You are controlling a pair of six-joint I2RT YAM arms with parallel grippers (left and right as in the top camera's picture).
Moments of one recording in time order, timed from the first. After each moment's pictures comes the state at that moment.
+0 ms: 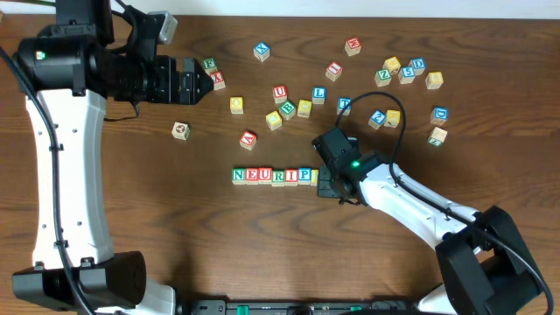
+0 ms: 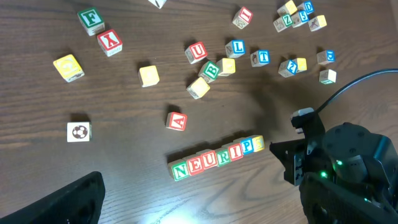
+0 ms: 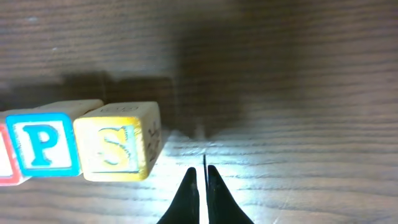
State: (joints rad) left arm 0.07 1.69 1.98 -1.42 0.52 0.12; right arm 0.59 1.67 0.95 -0.60 0.07 0.65
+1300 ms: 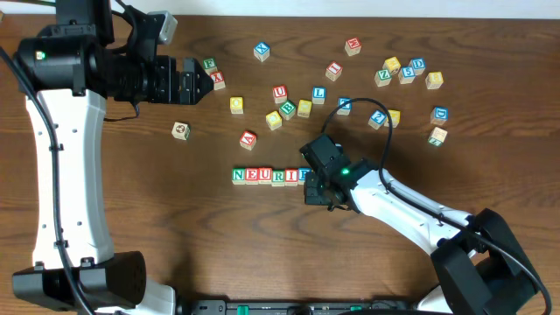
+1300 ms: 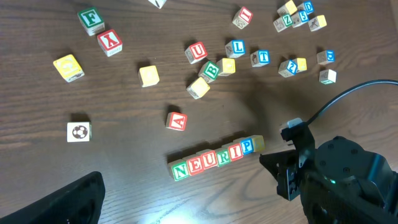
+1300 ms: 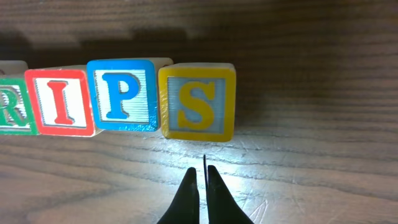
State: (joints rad) left arm 0.07 1.69 1.98 -1.42 0.52 0.12; right arm 0.66 1.67 0.95 -0.57 0.01 0.69
